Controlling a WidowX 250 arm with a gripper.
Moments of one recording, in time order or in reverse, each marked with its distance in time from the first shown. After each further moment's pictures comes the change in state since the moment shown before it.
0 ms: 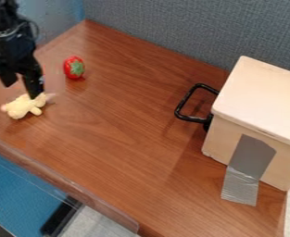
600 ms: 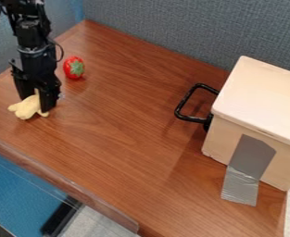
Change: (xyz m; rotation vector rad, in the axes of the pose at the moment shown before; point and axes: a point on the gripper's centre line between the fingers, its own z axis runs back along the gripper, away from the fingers) arm 0.015 -0.017 -0.034 0.028 0.147 -0.003
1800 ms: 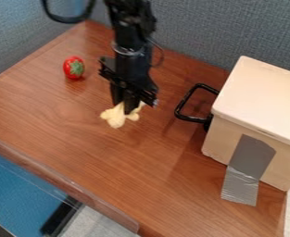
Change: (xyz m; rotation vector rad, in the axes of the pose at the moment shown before) arm 0.039 -0.176 0.051 -0.046 -0.125 -0.179
